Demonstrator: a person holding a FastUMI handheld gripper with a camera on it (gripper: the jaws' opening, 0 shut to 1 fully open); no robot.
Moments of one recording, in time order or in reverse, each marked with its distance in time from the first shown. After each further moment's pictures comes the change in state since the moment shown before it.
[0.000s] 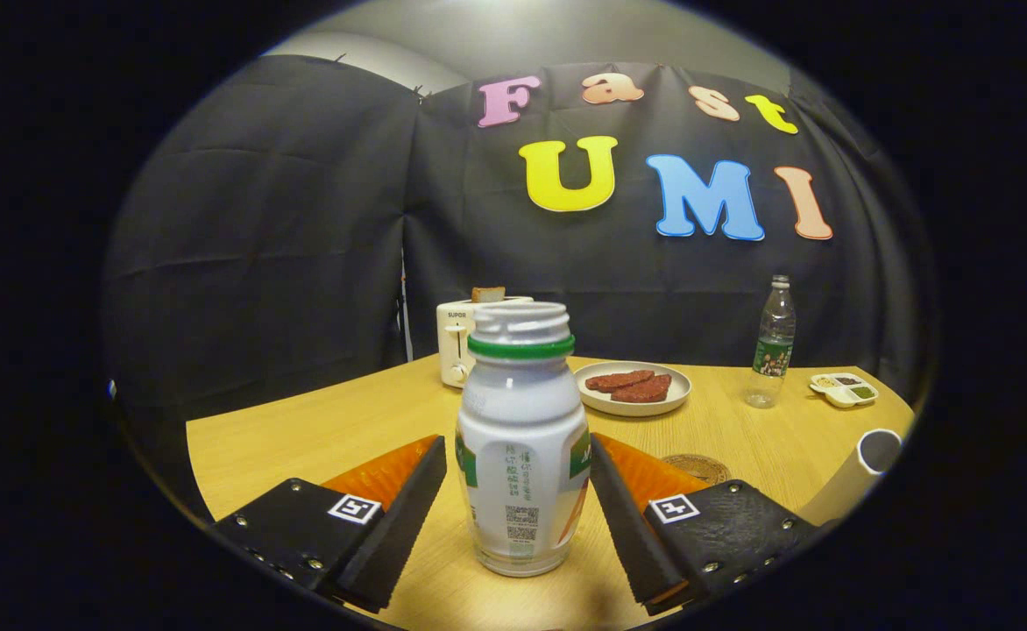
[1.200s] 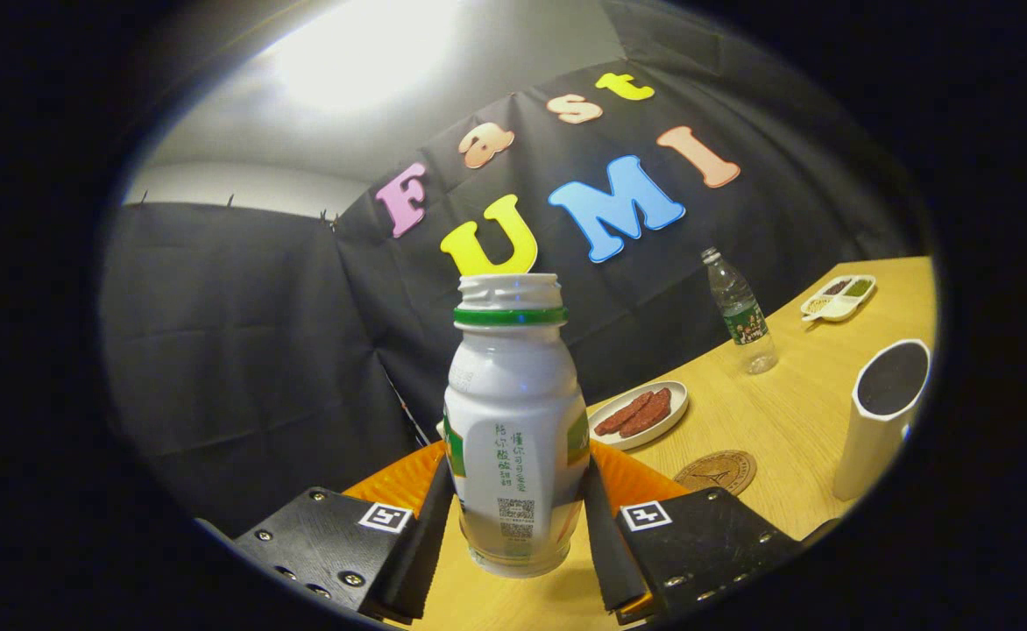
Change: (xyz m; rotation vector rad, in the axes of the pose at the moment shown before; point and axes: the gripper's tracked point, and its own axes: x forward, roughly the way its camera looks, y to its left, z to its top) arm -0.027 -0.036 0.080 0.545 -0.310 0.022
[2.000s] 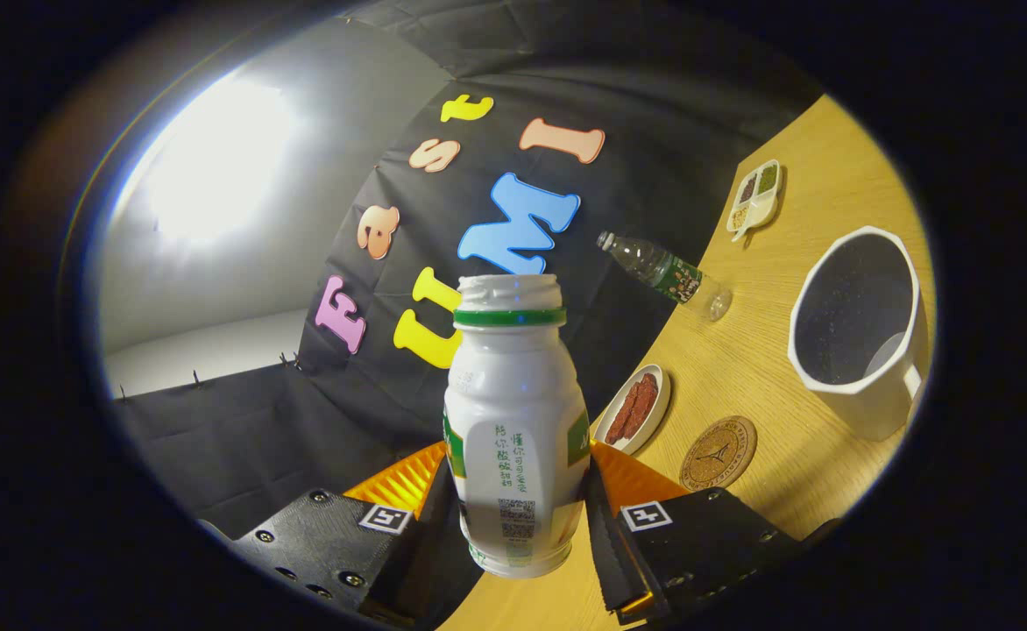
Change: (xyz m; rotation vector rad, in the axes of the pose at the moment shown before) arm -0.008 -0.061 0.041 0.504 -0.128 -0.056
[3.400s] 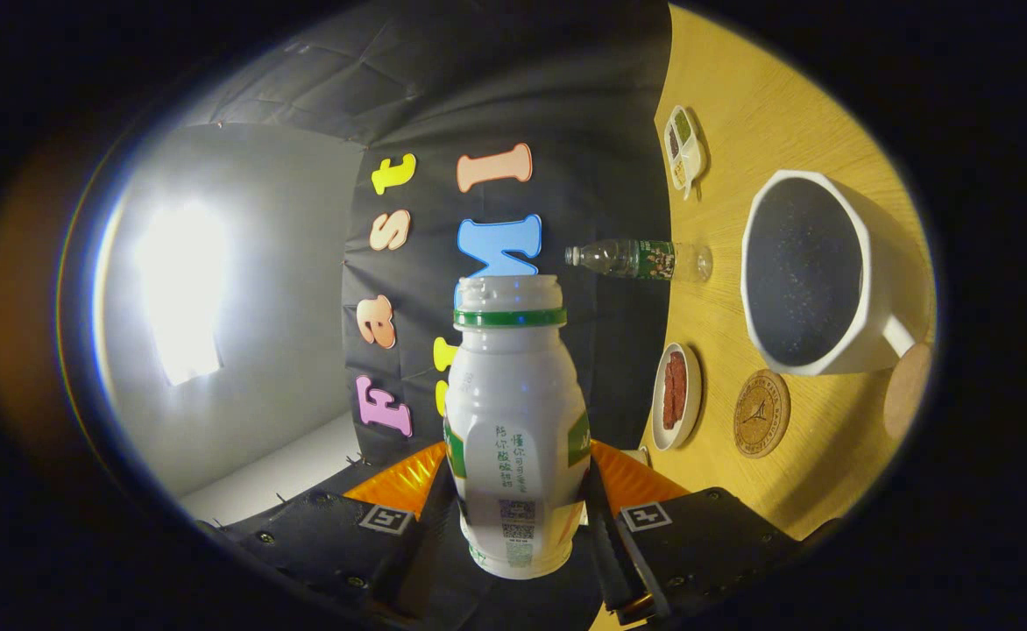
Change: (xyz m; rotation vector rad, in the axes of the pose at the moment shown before) arm -0.018 0.015 0.041 0.404 -0.089 0.091
